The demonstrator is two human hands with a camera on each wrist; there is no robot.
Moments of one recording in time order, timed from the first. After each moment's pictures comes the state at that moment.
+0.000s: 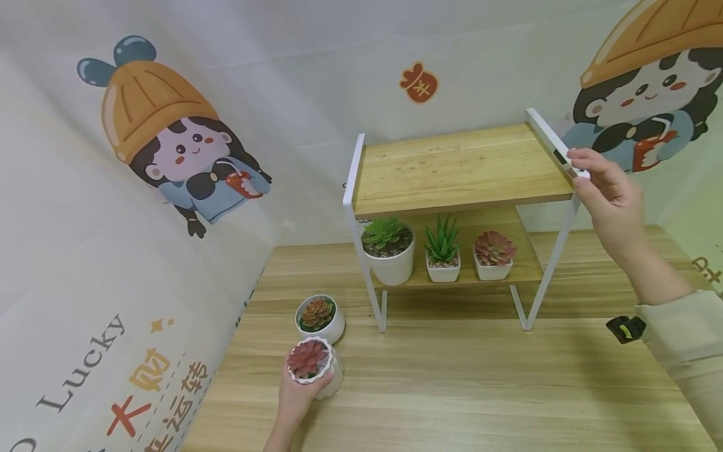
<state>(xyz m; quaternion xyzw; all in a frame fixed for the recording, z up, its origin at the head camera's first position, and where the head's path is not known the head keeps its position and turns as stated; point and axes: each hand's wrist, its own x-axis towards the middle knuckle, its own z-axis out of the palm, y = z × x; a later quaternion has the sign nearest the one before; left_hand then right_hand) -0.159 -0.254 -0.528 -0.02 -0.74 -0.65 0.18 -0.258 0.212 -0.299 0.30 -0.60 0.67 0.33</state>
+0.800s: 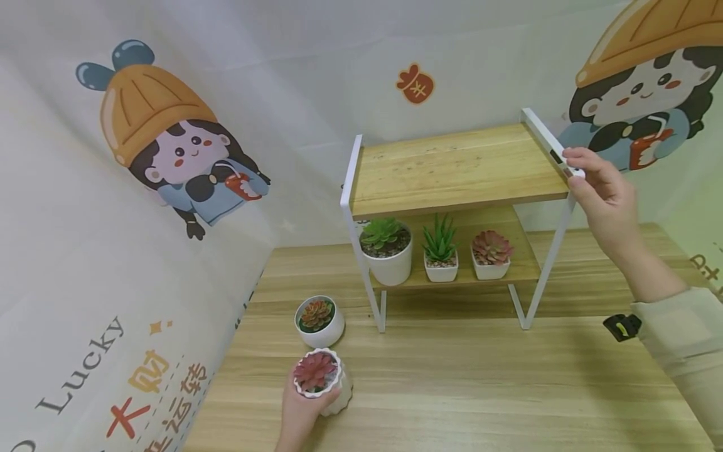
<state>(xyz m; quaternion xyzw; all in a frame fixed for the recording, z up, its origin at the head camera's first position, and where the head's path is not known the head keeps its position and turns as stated) -0.134 -0.236 -0.515 -0.02 -0.74 -0.66 0.15 -0.257 0.211 -0.298 0.30 -0.60 0.65 0.34</state>
